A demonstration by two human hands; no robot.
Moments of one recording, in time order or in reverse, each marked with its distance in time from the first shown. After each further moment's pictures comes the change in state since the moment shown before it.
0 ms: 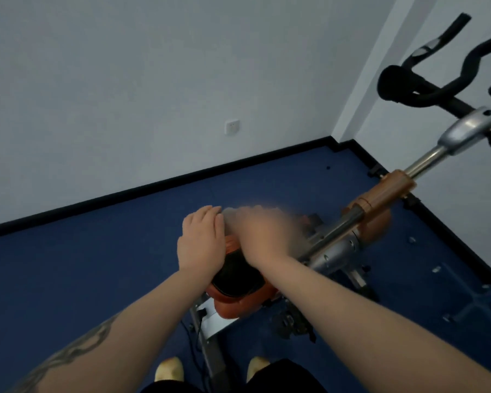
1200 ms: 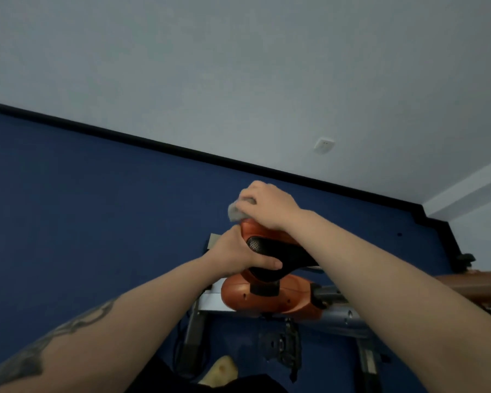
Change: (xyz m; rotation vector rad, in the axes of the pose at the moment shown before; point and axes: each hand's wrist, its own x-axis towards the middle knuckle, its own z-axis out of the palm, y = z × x) left_hand -0.058 -0.022 0.006 -0.672 -0.191 -0.309; right_hand 0.061 -0.064 0.004 0.027 -0.548 -0.767
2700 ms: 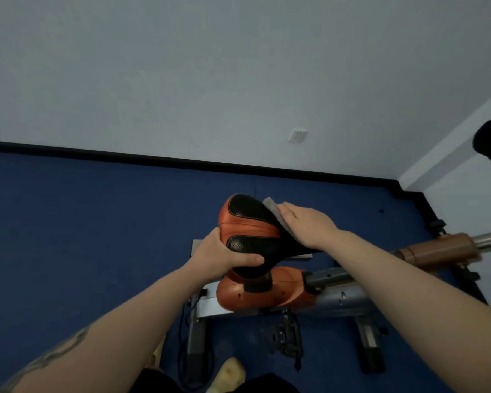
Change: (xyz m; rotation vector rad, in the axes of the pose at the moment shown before) left_hand -0.012 0.011 0.000 -0.086 -0.018 -0.056; right_hand -0.089 0.073 -0.001 0.008 -0.027 0.365
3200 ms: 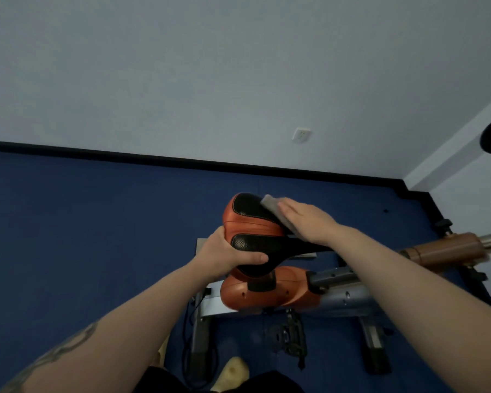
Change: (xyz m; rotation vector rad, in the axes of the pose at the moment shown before) left_hand 0.001 0.000 0.000 0.010 0.001 -0.002; right_hand 0.012 0.002 0.001 0.086 -0.038 -0.167
